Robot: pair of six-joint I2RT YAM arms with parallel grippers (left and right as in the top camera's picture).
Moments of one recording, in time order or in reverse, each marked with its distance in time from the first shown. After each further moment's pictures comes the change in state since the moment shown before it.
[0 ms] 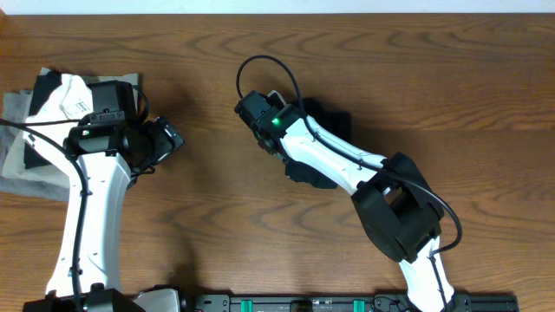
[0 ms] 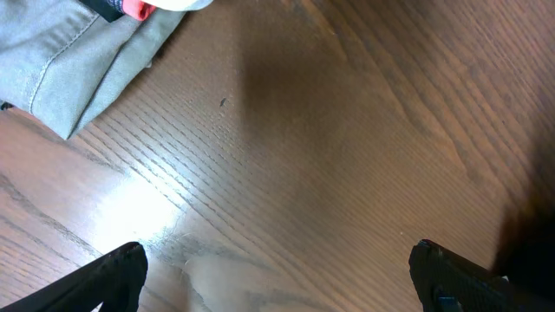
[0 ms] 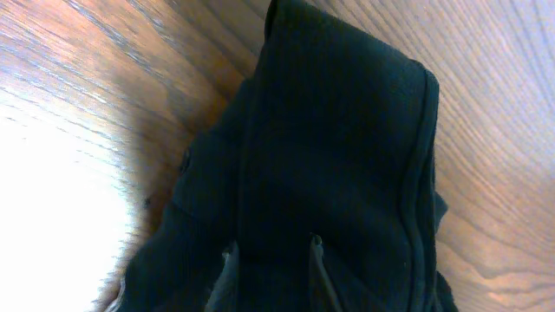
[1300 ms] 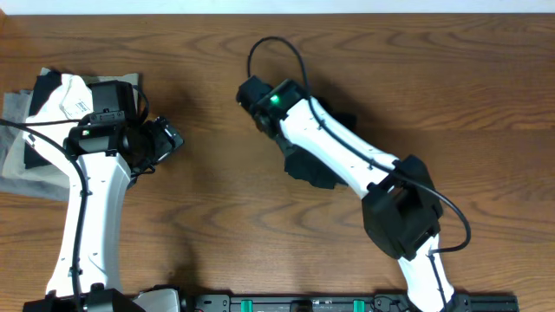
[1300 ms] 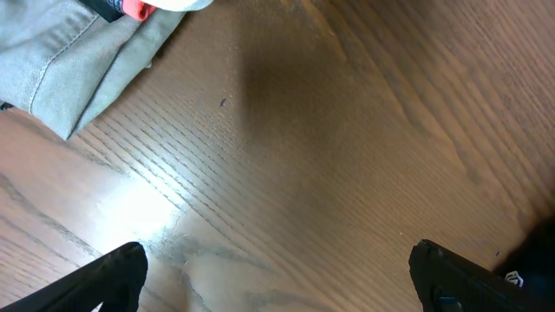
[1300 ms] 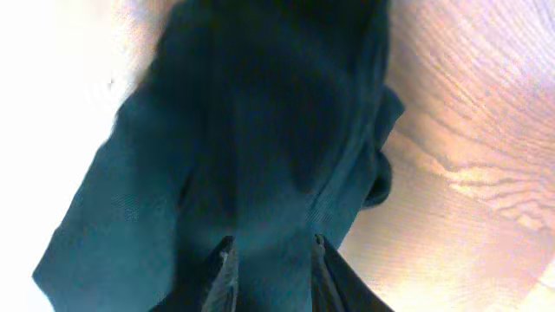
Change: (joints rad) left arm 0.000 0.000 0.000 0.001 0.000 0.000; right arm -0.001 0.013 0.249 -0.483 -0.054 0.161
